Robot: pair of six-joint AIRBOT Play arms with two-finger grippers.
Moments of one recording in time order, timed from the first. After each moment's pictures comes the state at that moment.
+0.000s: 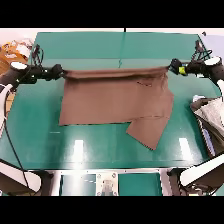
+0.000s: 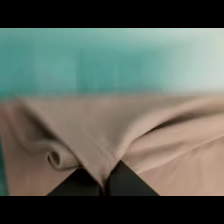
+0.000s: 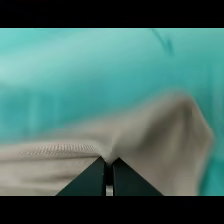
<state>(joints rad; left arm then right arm) 0.15 -1.76 1.44 0.64 -0.89 -1.04 -0.29 -1.82 1.60 -0.86 0.90 1.23</state>
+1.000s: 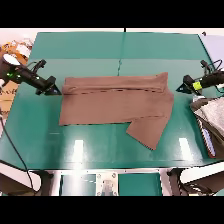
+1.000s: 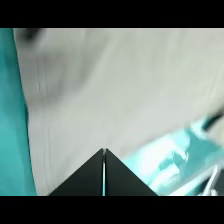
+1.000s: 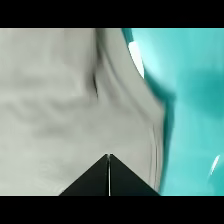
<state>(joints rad) 0.21 -1.73 1.55 0.97 -1.59 -1.36 -0.45 -1.67 1.46 -1.04 1.35 1.42</state>
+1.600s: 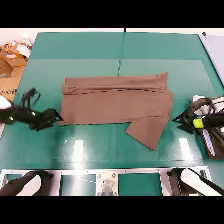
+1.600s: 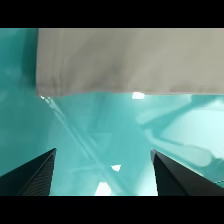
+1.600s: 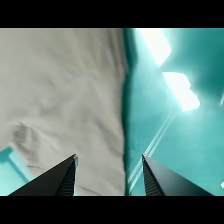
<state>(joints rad) 0.22 -1.01 0.66 1.01 -1.22 -1.46 -0.59 -1.09 0.63 -1.00 1.25 1.46</state>
